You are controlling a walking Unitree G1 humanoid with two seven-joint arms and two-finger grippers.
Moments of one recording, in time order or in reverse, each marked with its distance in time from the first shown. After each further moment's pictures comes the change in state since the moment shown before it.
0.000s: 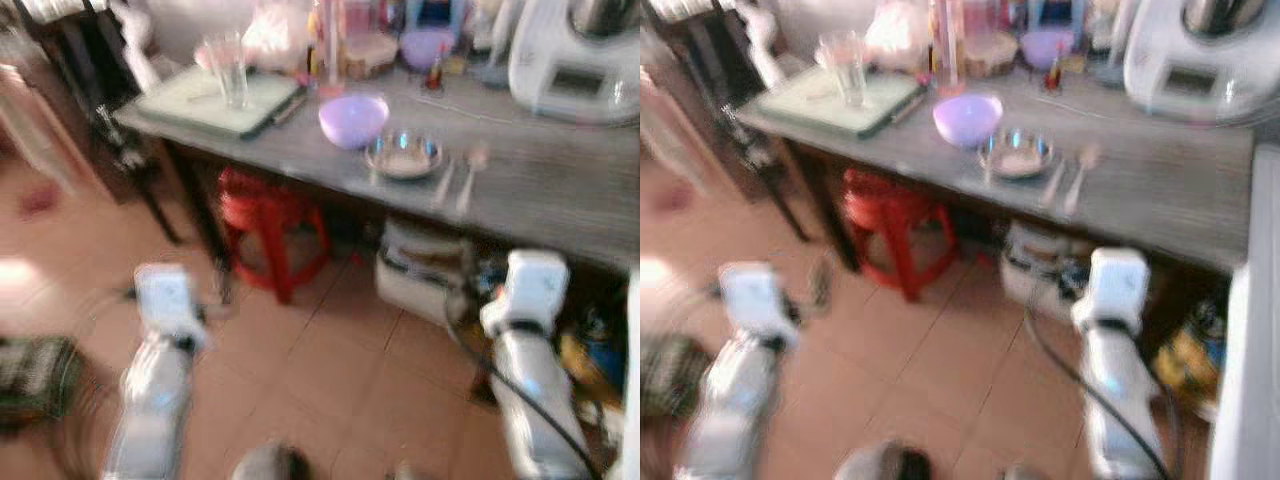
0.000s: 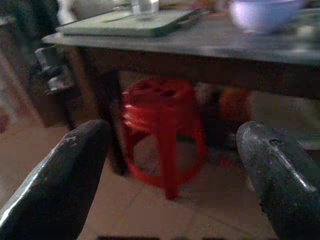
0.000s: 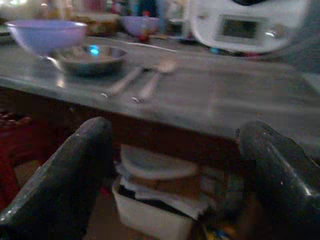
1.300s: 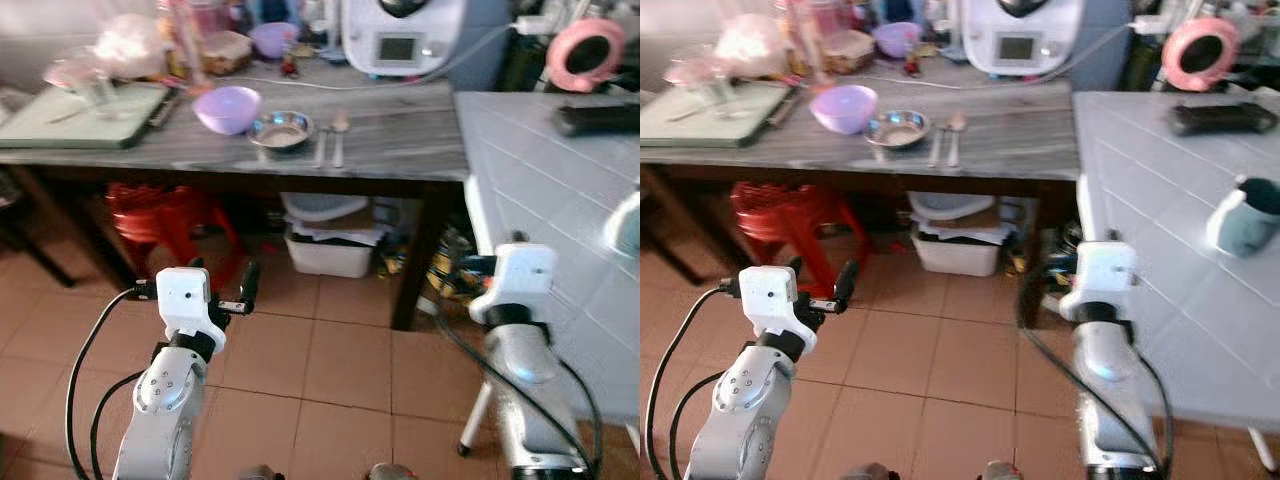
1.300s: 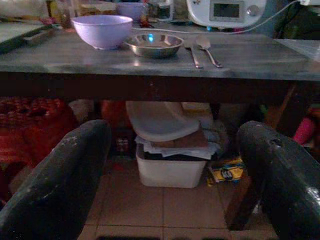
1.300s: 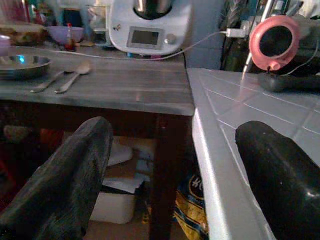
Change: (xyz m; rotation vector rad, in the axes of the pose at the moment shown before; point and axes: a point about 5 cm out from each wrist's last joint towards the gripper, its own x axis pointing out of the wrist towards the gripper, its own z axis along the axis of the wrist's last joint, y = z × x) left arm -0.004 -0.012 0.014 -0.077 -0.059 -0.130; right arm 0.007 0.021 0.021 0.030 -0.065 0.112
